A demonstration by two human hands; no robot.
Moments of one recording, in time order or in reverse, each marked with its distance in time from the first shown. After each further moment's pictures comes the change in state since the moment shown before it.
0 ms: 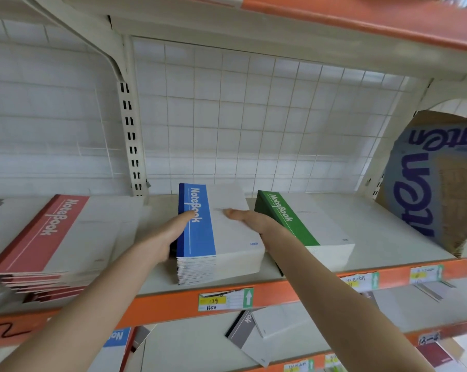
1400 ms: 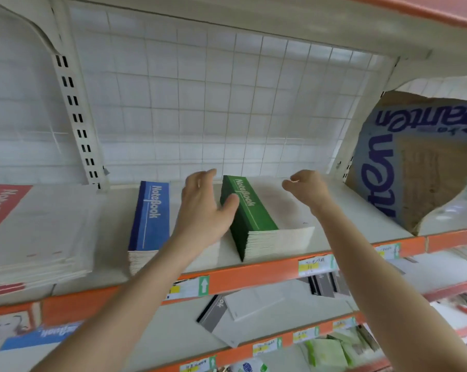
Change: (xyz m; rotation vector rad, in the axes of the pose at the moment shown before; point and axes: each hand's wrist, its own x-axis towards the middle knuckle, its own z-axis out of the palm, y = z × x) left_hand -0.058 0.014 0.121 0.580 0.199 0.821; right_hand -0.050 -0.030 -0.153 -0.731 0.775 -0.281
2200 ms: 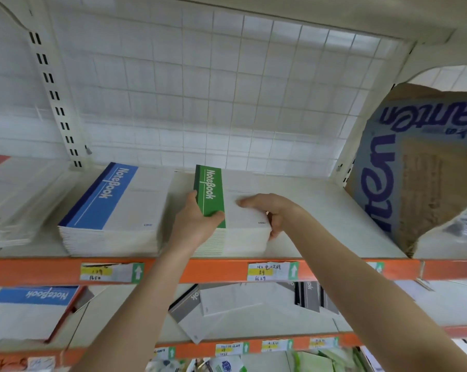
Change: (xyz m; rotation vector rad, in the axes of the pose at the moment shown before) left_hand 0.007 0.014 0.112 -0.196 0.040 -0.432; right_hand 0.023 0.048 0.007 0.338 -0.718 0.374
